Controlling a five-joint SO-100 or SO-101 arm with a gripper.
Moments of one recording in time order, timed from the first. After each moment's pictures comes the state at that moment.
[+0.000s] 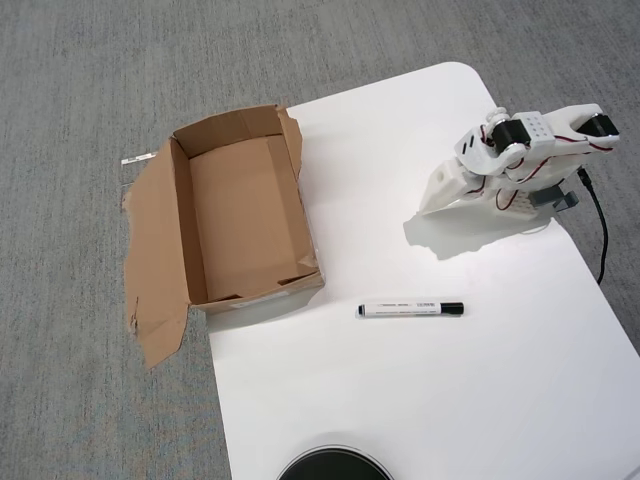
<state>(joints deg) 2.4 193.1 181.1 75.0 183.6</state>
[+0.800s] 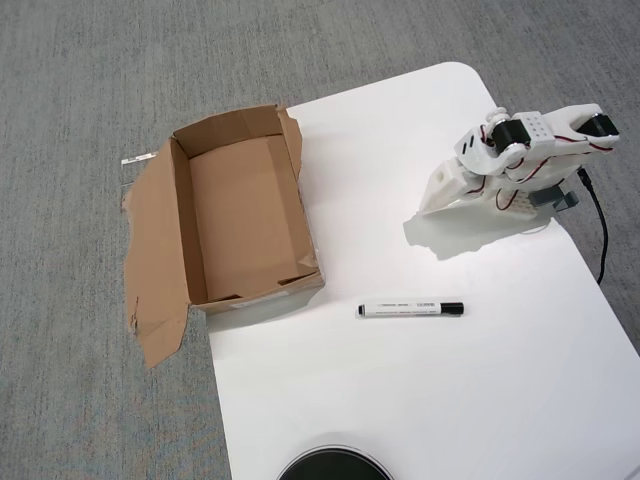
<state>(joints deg) 2.4 193.1 181.1 75.0 183.6</state>
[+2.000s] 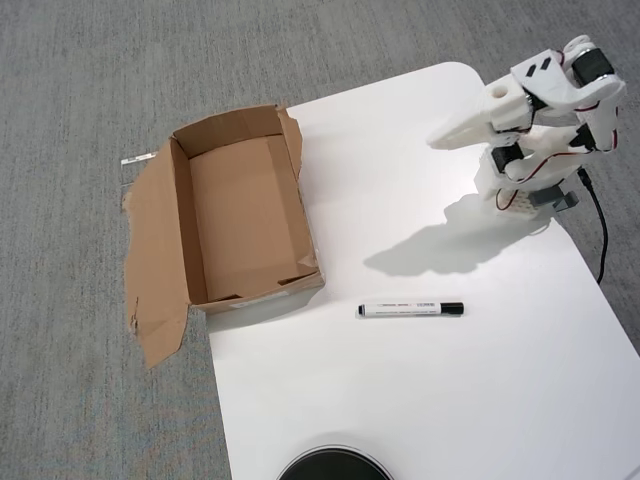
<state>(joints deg) 2.4 193.1 135.0 76.0 183.6</state>
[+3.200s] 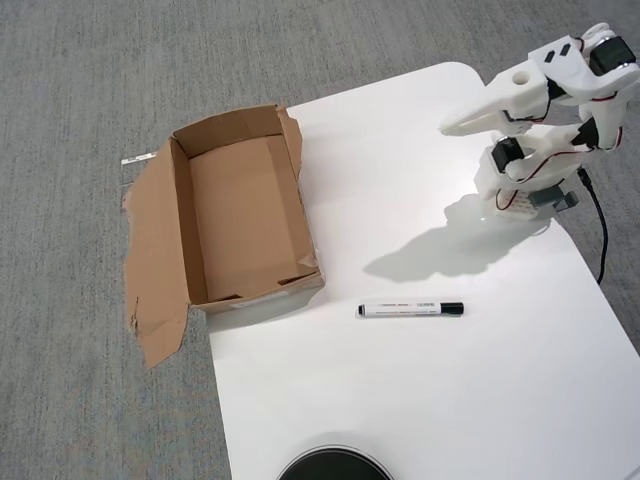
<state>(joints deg) 2.2 186.8 129.2 77.0 176.4</state>
